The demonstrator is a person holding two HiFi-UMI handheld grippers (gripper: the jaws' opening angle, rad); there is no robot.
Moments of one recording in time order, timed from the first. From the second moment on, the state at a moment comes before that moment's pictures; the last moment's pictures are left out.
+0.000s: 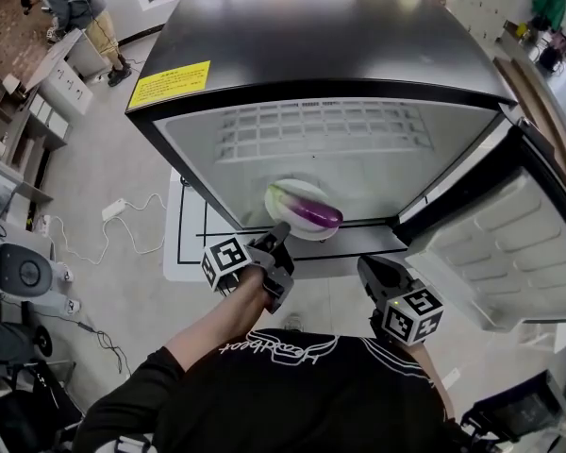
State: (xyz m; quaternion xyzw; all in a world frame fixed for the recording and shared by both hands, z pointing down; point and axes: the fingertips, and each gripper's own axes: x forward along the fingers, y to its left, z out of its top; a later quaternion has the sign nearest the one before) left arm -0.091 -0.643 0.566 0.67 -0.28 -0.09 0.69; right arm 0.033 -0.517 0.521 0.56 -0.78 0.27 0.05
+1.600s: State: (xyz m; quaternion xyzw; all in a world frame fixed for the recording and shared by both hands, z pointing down) left arm -0.021 -0.716 0.589 0.64 -0.34 -0.05 0.69; right arm 0.054 -0.514 0.544 0.60 -0.74 0.30 0.02
